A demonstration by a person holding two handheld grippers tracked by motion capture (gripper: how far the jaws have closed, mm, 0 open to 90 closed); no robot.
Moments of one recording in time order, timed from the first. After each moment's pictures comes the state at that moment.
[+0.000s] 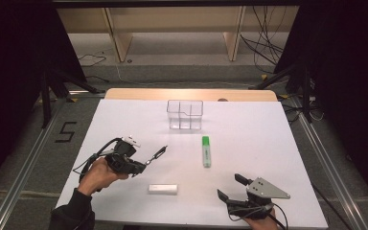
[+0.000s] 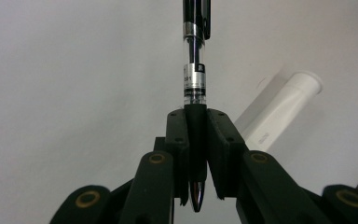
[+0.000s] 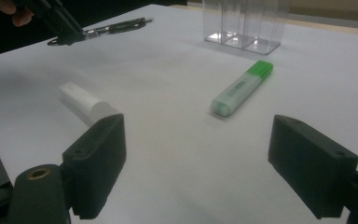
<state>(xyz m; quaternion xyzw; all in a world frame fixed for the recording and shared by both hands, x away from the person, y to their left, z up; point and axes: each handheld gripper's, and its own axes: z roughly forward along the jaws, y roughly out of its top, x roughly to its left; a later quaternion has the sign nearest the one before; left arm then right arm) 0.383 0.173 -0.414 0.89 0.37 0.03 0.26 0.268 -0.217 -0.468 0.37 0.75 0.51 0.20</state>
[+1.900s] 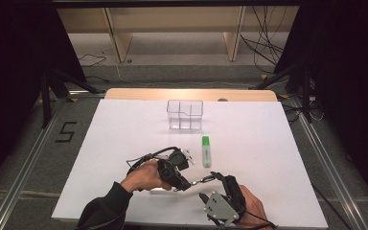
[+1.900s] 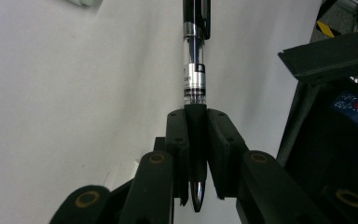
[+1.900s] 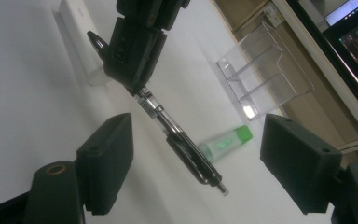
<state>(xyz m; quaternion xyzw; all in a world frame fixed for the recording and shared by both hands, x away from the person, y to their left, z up) 0.372 0.042 -0.422 0.95 0.19 -0.08 0.22 0.254 -0.142 -0.448 0.11 0.85 0.32 0.41</state>
